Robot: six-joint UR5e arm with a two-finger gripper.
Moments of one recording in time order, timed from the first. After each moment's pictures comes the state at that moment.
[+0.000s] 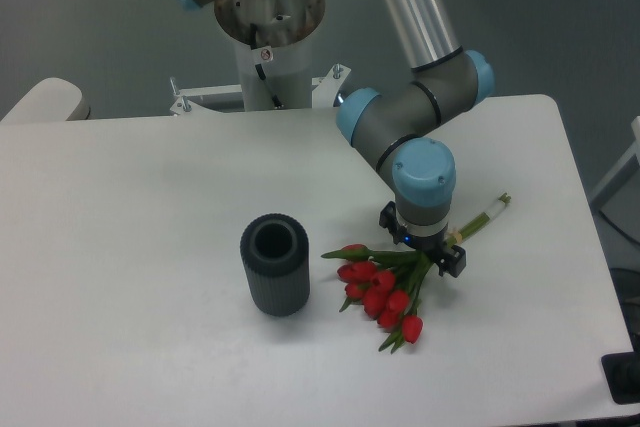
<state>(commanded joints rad) 2.56 -2.11 -1.73 -0.80 1.69 1.29</state>
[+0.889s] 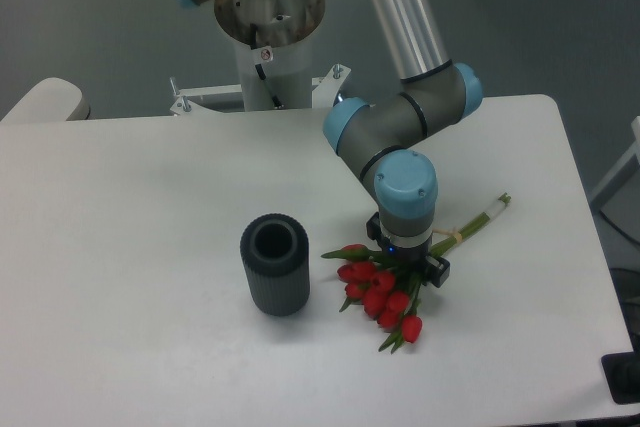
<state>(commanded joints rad) 2.54 -2.14 -1.70 -0.79 1.69 1.29</state>
